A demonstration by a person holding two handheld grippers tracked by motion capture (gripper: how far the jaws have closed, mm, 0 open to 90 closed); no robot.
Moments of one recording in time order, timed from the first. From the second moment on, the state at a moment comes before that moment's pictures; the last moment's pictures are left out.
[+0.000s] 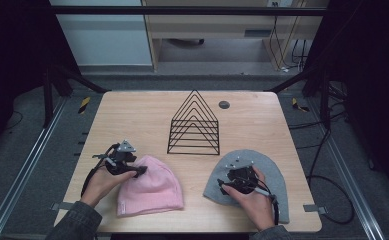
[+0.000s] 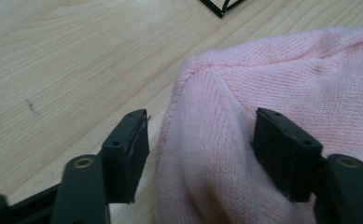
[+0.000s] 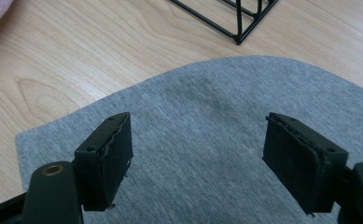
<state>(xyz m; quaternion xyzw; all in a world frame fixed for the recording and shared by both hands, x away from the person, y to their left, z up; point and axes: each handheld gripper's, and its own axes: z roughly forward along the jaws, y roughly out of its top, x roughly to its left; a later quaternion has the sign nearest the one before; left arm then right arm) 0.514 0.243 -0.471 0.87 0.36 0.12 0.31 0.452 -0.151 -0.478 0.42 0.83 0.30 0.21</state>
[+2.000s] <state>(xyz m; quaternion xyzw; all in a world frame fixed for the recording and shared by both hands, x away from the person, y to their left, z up) 0.469 0.239 -0.399 0.84 0.31 0.21 0.40 0.451 -0.154 -0.469 0.43 0.81 0.32 0.24</state>
